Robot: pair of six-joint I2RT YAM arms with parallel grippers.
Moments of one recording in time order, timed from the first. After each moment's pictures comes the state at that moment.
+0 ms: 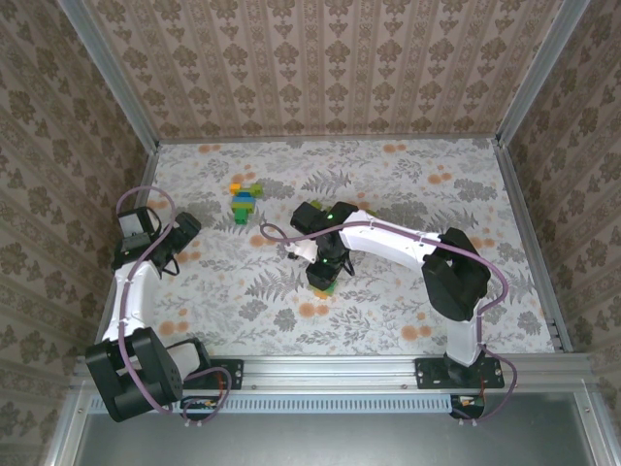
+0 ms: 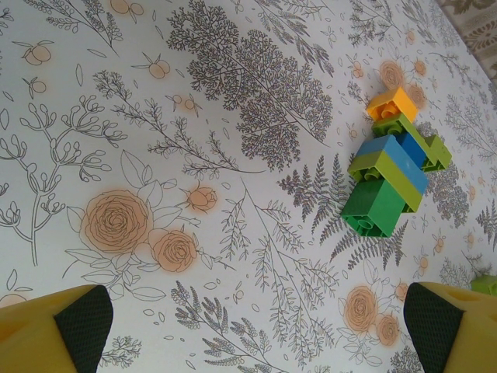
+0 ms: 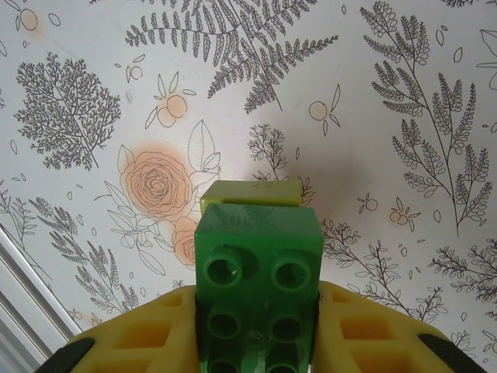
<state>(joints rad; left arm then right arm) 0.27 1.12 0.73 -0.44 0.26 -0.51 0.85 1.92 1.53 -1.08 -0.15 -0.19</state>
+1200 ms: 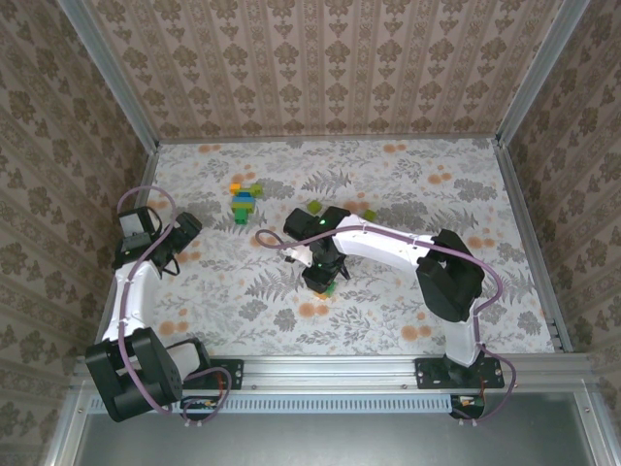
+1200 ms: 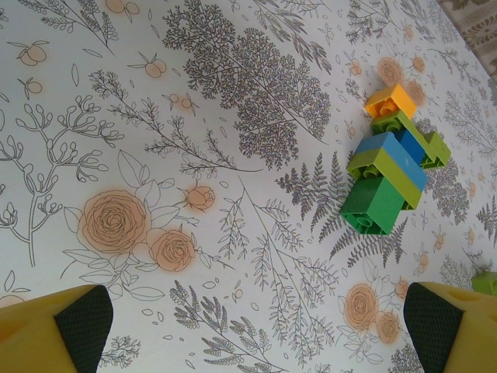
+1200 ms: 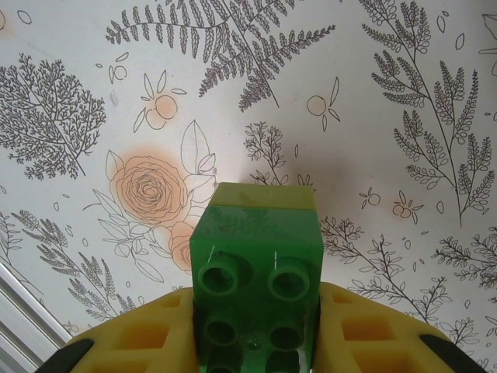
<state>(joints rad) 0.26 1.12 0.73 -0.44 0.26 -0.50 0.89 1.96 1.54 -1.10 -0.08 -0.11</state>
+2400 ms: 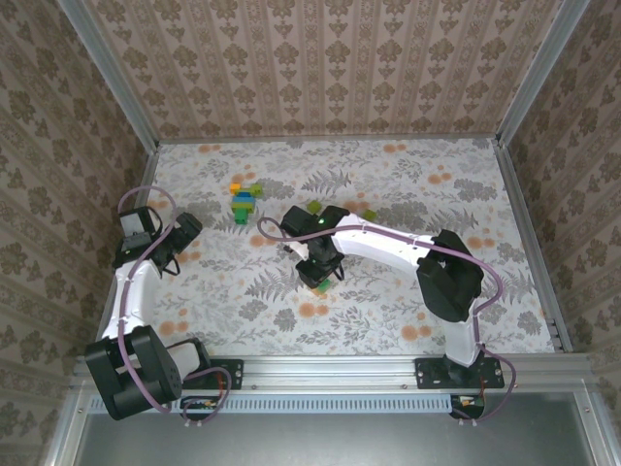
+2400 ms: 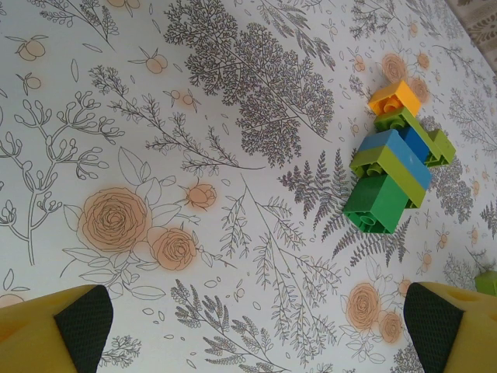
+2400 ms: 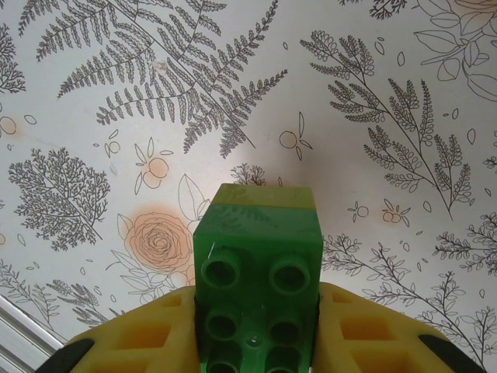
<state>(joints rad) 0.26 1.13 0.73 -0.44 0.26 -0.50 0.89 1.95 1.58 -1.05 -0.06 0.11</state>
